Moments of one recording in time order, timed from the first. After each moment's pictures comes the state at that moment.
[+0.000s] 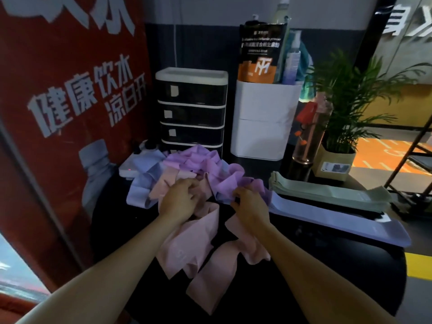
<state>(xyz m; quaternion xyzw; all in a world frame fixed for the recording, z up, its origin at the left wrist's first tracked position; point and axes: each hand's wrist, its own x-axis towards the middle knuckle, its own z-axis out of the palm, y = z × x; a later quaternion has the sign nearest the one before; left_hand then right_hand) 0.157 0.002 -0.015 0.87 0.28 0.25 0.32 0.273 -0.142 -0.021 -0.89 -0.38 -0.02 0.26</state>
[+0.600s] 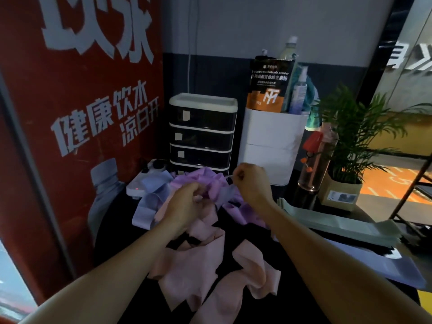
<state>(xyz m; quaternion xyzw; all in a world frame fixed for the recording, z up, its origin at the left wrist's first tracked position) 0.160 0.008 0.028 0.85 0.22 0.30 0.38 0.286 -0.106 0.086 -0.84 -0.39 -0.12 0.36</state>
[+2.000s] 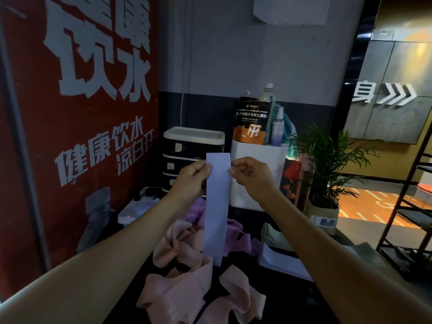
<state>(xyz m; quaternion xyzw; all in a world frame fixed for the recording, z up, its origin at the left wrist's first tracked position) 0.172 -0.030 0.148 0.66 0.06 0.32 0.67 0.279 -0.146 0.166 -0.69 -0.43 0.01 0.59</state>
